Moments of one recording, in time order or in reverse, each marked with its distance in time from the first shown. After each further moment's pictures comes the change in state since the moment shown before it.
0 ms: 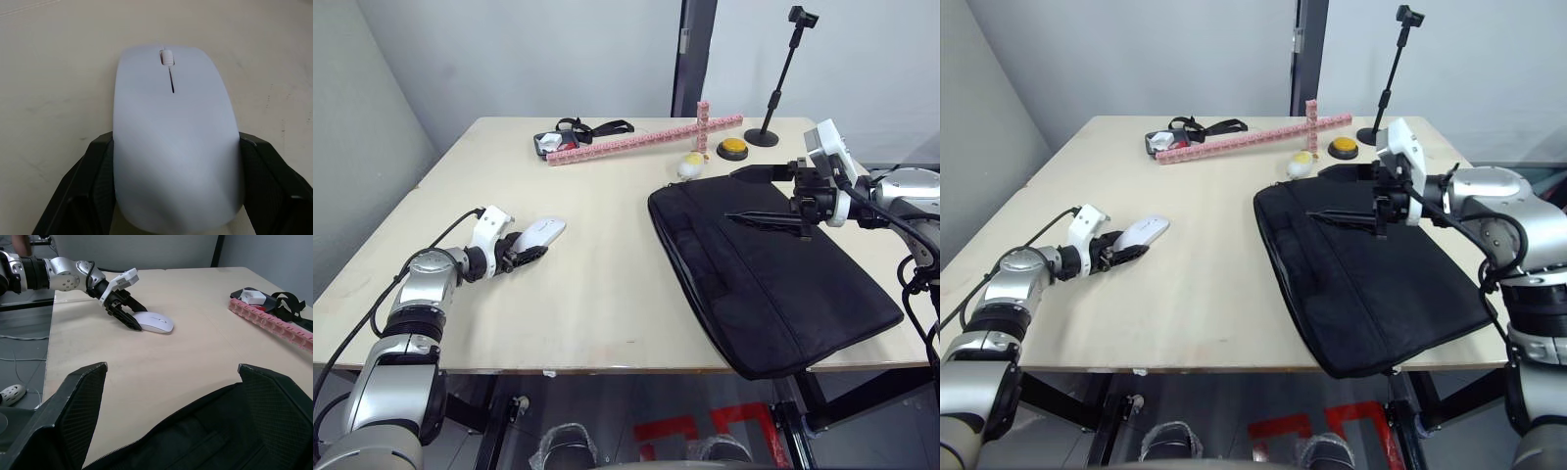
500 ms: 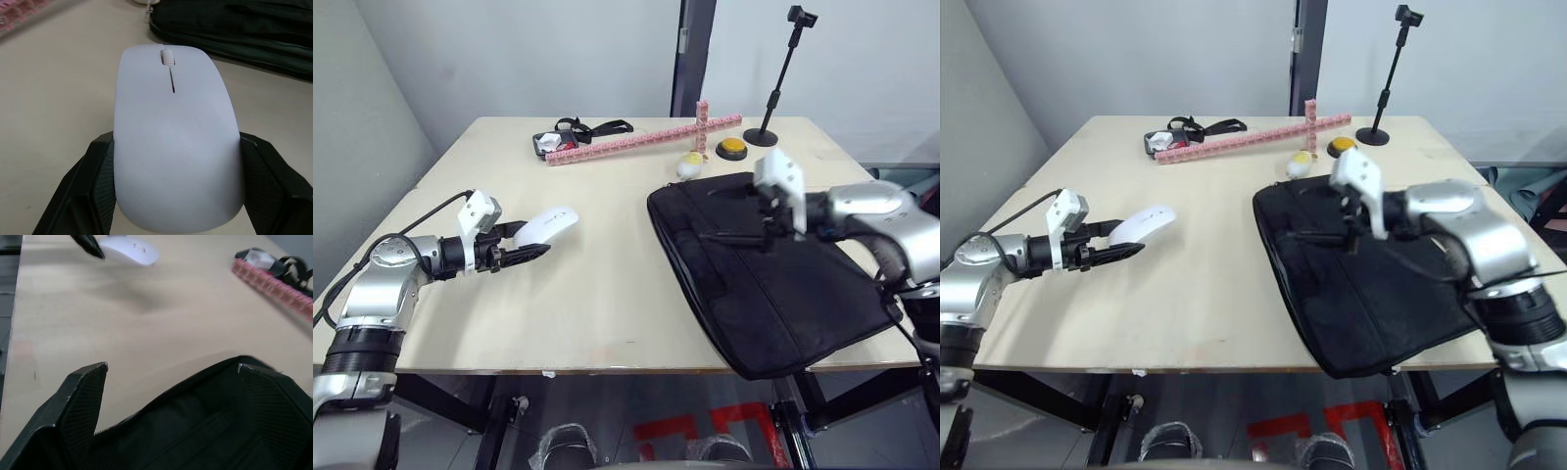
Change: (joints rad) left arm 0.238 0.161 0.054 -0.684 -0.225 0.309 -0.168; right arm 0.071 0.079 0.218 -0.116 -0.231 -0.068 -0.164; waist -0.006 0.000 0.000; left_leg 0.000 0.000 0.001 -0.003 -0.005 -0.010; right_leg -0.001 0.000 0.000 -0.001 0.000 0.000
